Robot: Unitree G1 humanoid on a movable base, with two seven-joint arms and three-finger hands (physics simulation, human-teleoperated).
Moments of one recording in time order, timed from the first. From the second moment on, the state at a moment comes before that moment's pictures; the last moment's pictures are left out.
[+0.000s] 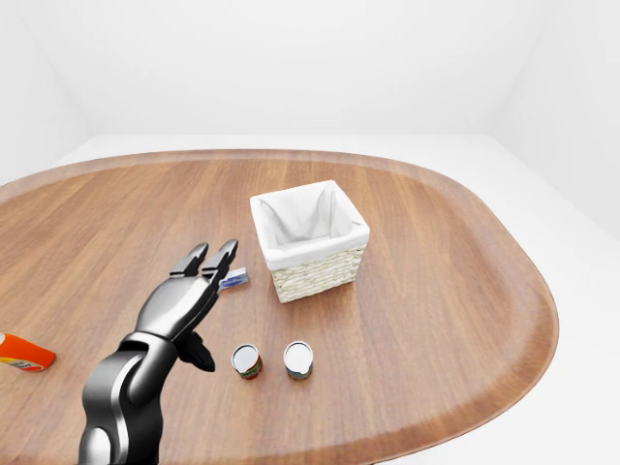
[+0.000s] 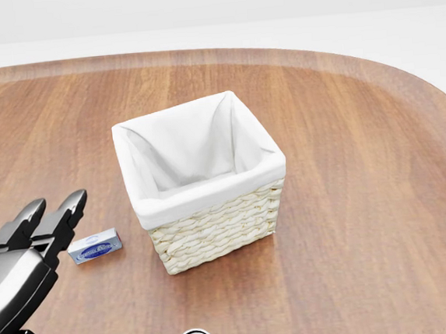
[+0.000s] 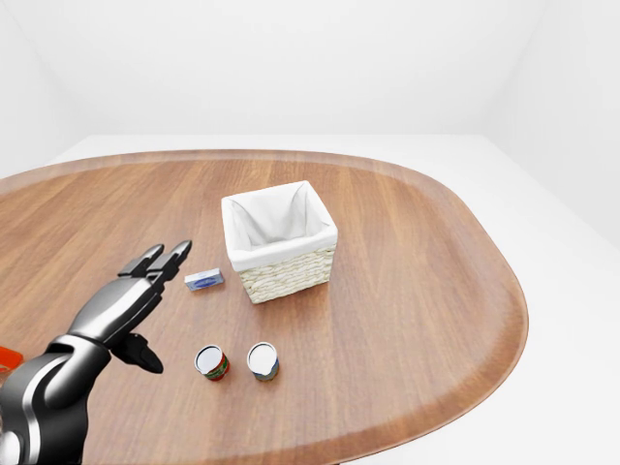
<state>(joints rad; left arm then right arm) 0.06 0.21 0.24 -0.53 0.96 -0.09 -0.70 -0.24 -0.92 -1.57 -1.05 1.97 0.09 -0.52</state>
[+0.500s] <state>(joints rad) 0.15 0.17 0.15 -0.29 1.07 -0.09 -0.70 -0.24 -0.92 -1.57 -1.05 1.97 0.09 -0.52</state>
